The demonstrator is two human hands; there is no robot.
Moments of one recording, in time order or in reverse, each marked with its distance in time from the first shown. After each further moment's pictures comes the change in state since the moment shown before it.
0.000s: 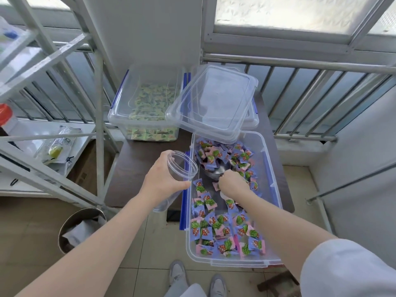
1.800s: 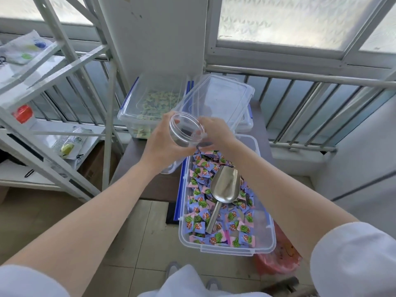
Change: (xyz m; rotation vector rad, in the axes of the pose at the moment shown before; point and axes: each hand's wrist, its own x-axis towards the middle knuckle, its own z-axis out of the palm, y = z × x) left_hand -0.011 0.075 -0.033 -0.030 0.245 0.298; right_hand -0.049 -0.093 -0.091 0.678 -0.077 -0.296
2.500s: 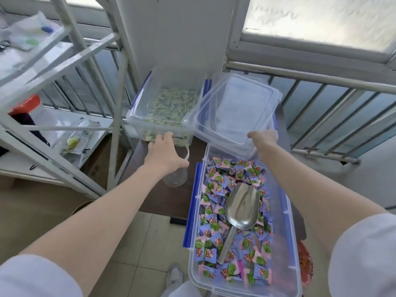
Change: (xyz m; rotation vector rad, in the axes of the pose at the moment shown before) left_hand 0.060 -0.072 0.005 0.443 -0.256 -0.507; right_hand 0.113 0.040 -0.052 -0.101 0.464 0.305
